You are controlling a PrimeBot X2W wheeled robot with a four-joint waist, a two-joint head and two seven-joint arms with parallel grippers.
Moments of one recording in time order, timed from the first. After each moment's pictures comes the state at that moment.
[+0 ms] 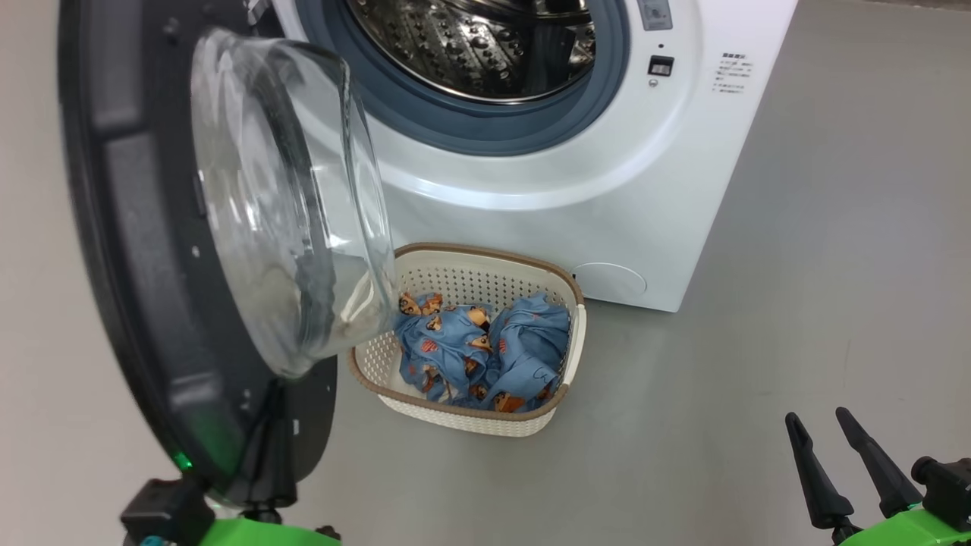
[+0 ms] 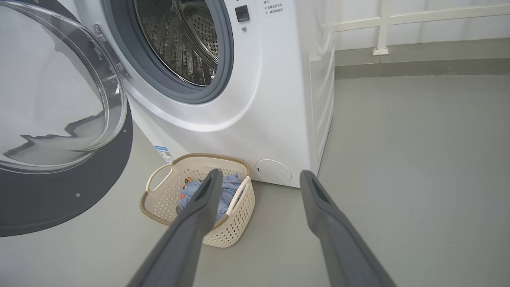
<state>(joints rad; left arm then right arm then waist) 0.00 0.03 -0.18 0.00 -0.39 0.08 -0.26 0.04 -0.30 0.06 0.21 0.48 0.13 -0.25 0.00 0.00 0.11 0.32</state>
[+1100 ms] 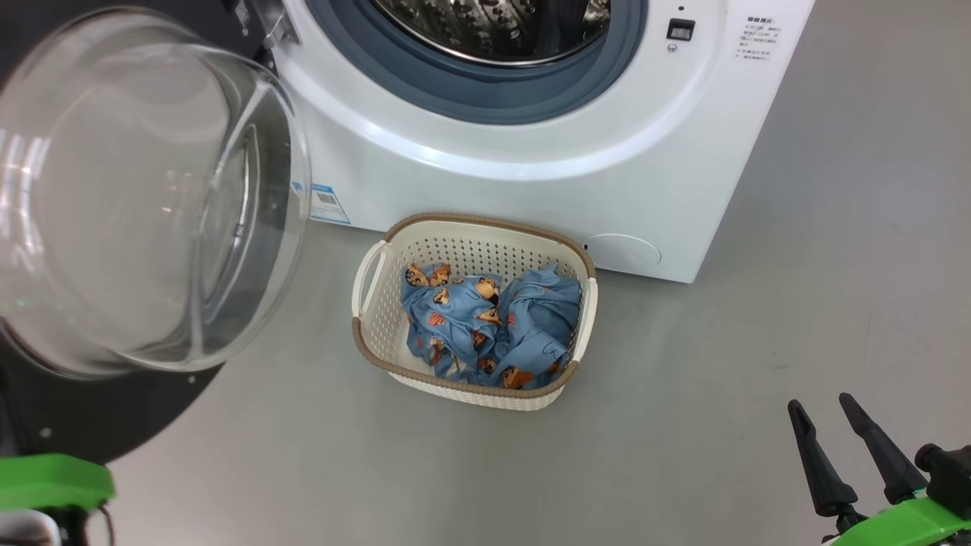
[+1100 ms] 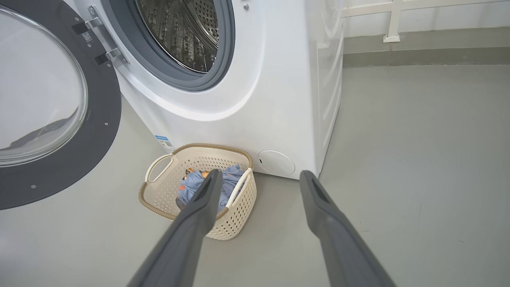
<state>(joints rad) -0.17 0.18 0.20 0.26 -0.41 0.13 -0.26 0.02 -0.32 0.06 0.20 0.48 0.13 -0.25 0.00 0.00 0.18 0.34</state>
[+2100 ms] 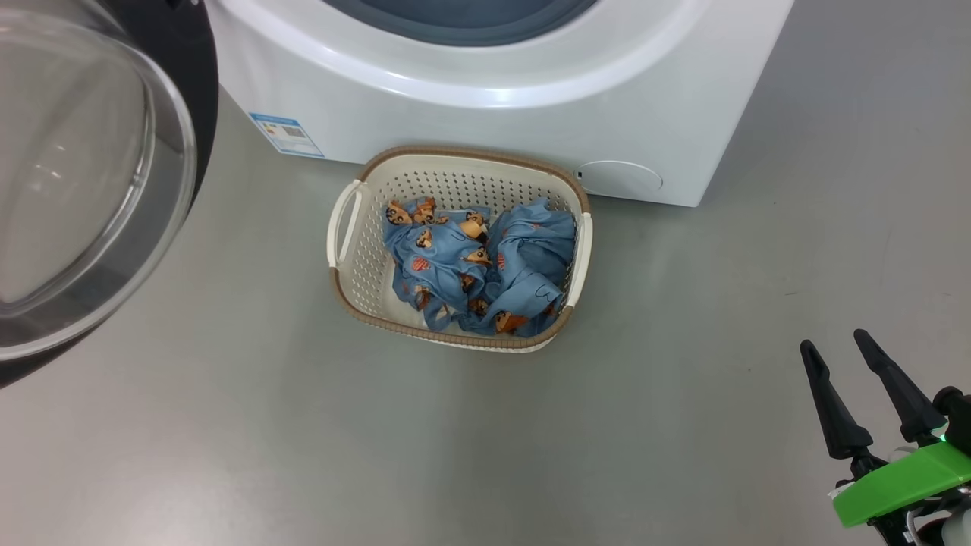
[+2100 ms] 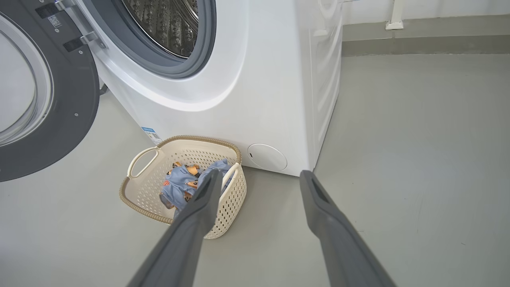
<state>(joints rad) -0.58 0.36 0.44 0.72 -0.31 0.07 -0.26 -0.08 -0.38 0.08 0.18 0.48 0.13 -0.25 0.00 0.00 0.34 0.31</state>
